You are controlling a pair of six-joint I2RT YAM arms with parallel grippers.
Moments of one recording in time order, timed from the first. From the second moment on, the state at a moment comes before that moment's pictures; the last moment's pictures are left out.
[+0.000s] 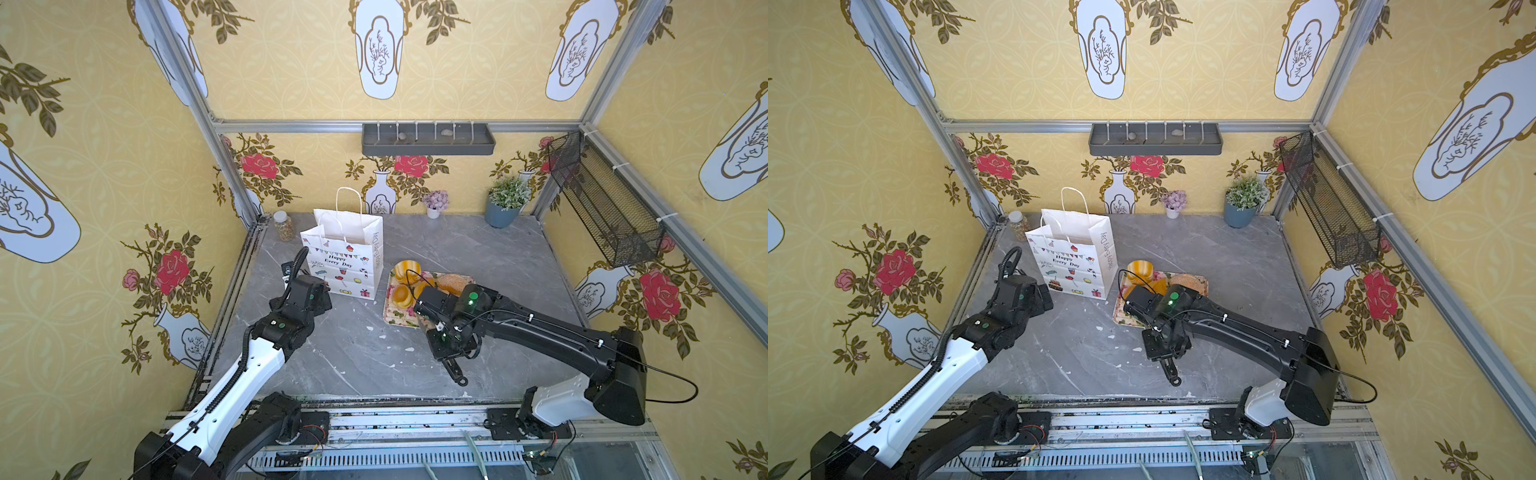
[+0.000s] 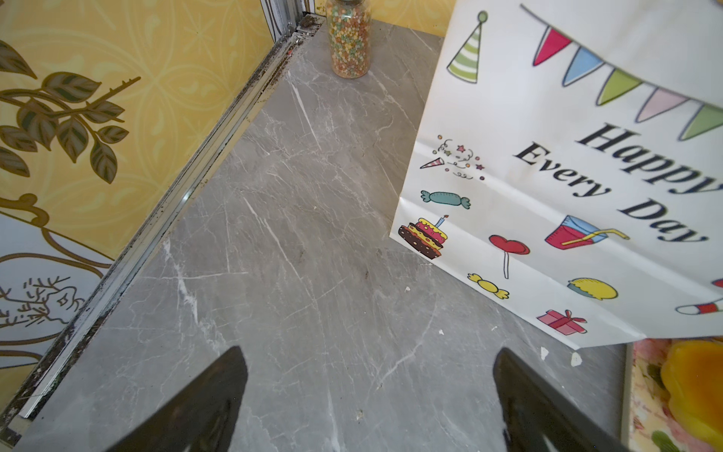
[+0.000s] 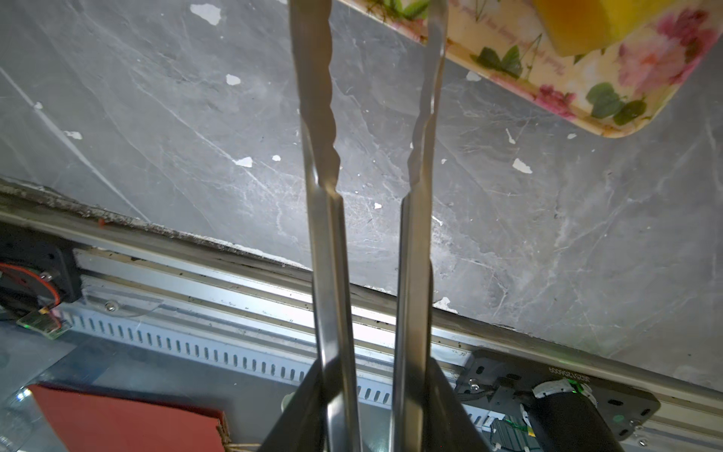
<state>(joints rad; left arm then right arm) -0.38 0.96 0.72 -0.55 -0.63 -0.48 1.02 1.45 1.26 -1.29 0.00 0.83</state>
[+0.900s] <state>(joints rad) -0.38 0.94 0.71 -0.53 -0.62 -0.48 1.09 1.65 1.36 -1.29 0.19 0.79</state>
